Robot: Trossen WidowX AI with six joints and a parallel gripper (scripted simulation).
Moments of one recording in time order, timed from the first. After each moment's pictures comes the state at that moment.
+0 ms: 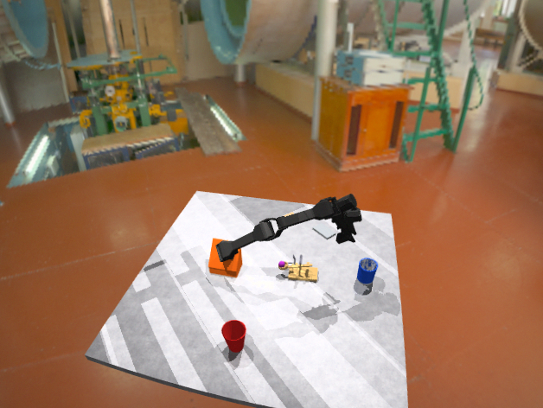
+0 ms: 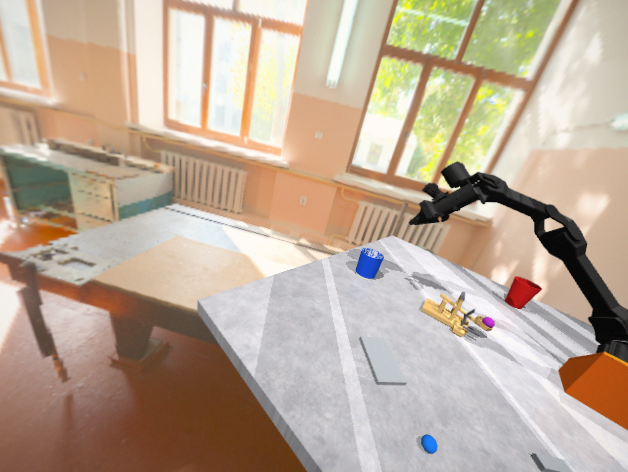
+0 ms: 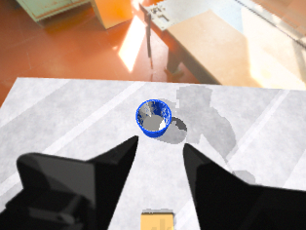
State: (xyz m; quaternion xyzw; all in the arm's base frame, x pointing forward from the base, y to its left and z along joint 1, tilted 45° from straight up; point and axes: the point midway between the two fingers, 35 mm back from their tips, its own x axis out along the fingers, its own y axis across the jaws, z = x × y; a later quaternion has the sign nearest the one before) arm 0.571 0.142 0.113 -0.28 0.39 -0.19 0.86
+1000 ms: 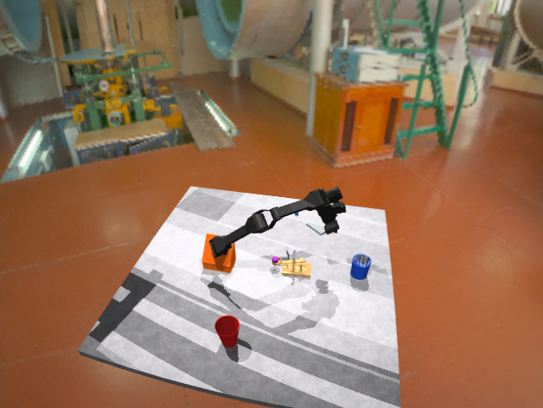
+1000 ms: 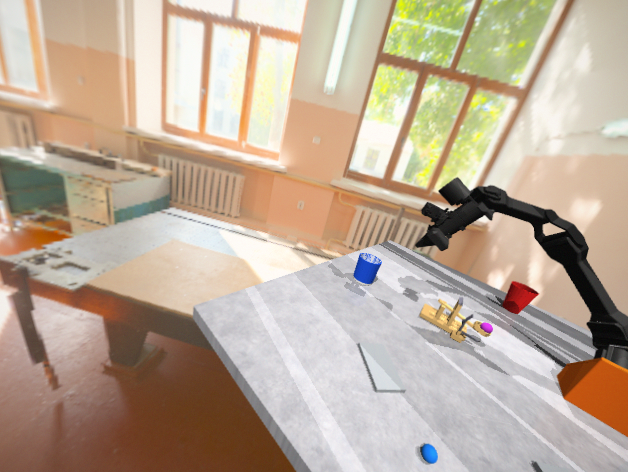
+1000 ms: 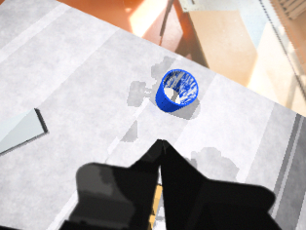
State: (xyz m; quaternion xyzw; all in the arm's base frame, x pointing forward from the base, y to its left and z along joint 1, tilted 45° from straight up) arm 0.524 0.154 0.056 -0.42 0.47 -0.14 0.77
